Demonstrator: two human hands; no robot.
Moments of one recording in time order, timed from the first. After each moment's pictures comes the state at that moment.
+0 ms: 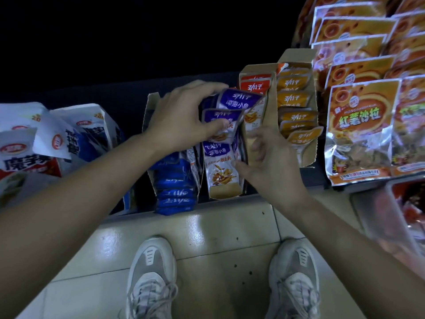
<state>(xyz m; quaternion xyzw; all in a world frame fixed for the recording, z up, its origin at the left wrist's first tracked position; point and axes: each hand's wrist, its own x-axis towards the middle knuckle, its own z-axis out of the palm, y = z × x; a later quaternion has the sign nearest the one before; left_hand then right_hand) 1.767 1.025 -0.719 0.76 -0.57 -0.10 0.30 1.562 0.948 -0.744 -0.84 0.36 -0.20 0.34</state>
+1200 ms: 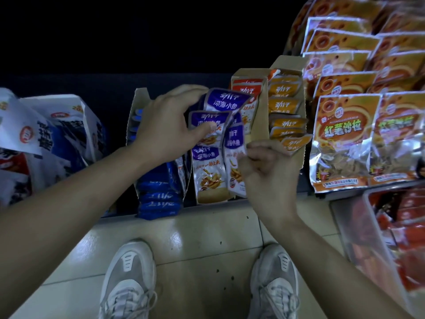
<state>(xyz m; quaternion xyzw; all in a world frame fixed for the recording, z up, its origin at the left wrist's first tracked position) 1.761 1.032 -0.737 0.74 -0.54 -0.08 0.39 1.557 0.959 -0.739 -0.78 0.42 -0.28 0.37</state>
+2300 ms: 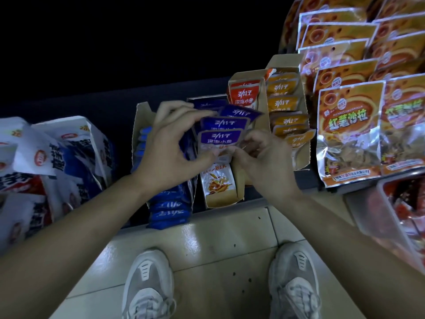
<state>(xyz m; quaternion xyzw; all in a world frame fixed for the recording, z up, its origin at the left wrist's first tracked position) 1.745 1.053 -0.733 0.69 -0.59 -0.05 0.42 1.575 0.938 -0.746 -0.80 0.33 -0.26 0.43</state>
